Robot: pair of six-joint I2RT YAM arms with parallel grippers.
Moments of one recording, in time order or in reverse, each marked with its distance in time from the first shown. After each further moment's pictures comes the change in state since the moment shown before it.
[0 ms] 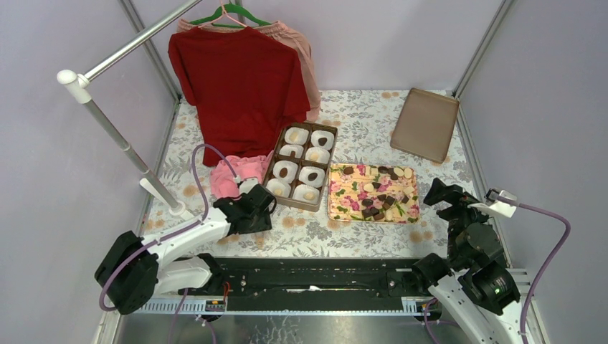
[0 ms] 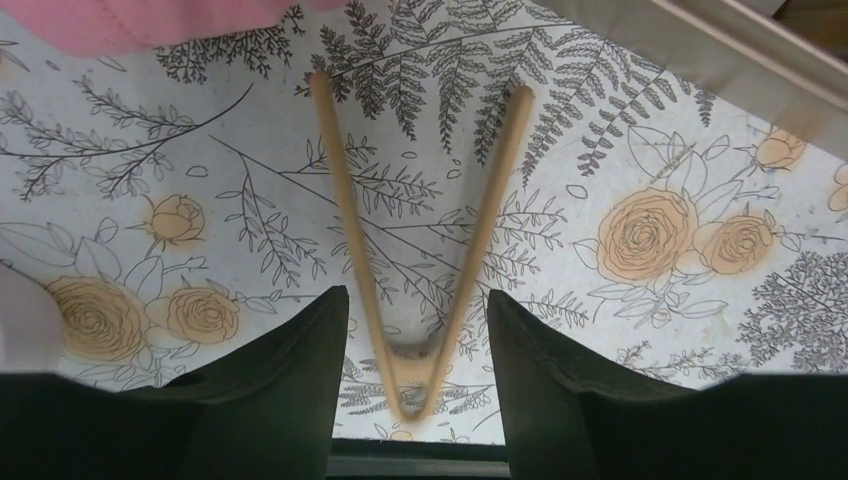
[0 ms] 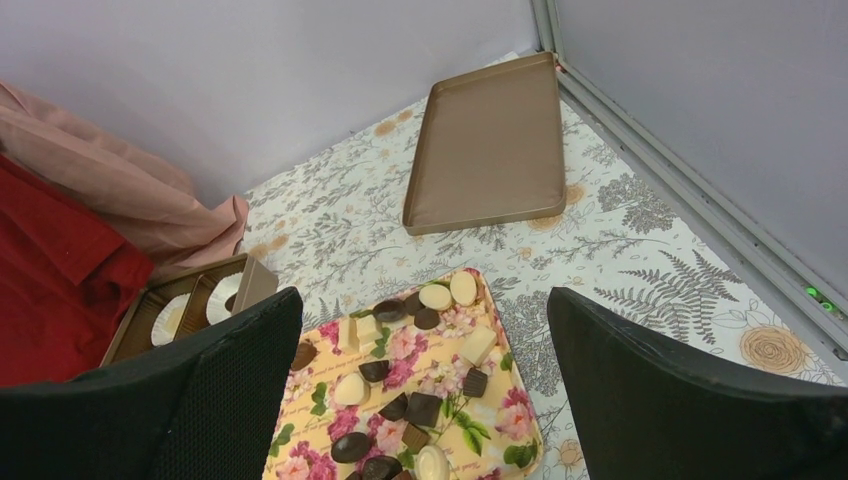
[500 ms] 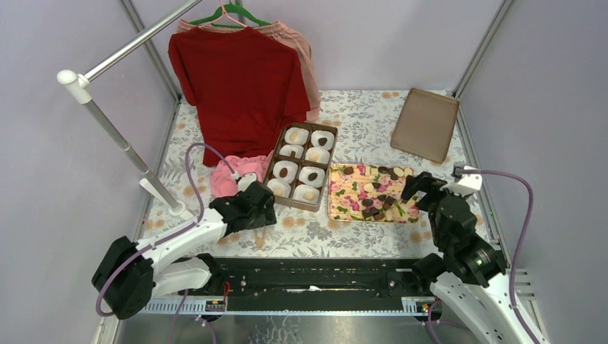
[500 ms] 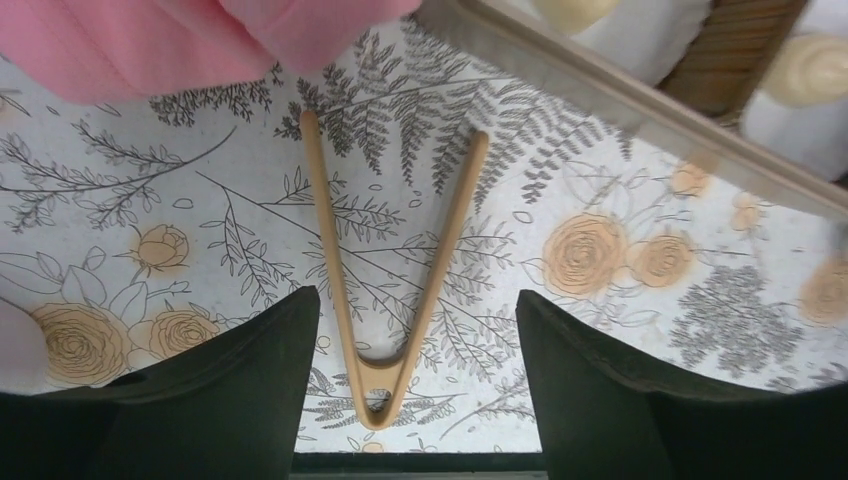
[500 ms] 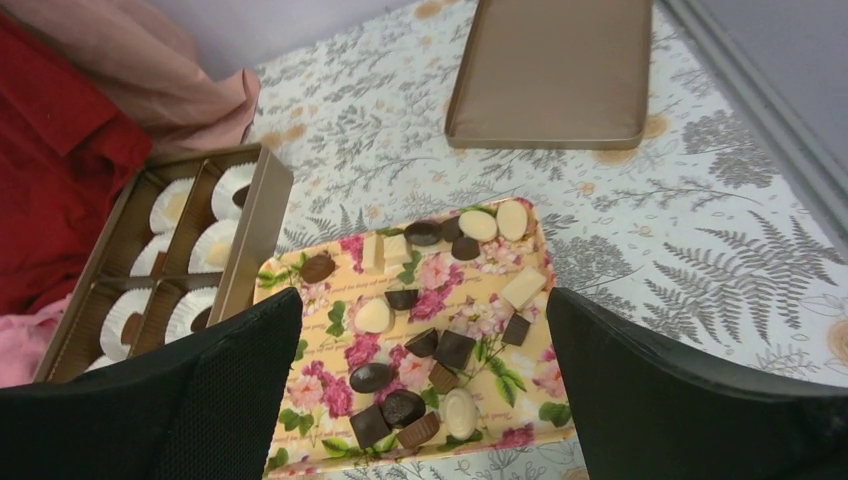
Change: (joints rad) left arm 0.014 0.000 -0.009 0.076 -0.005 -0.007; right arm 0.000 0.214 0.000 0.018 -0.163 0.048
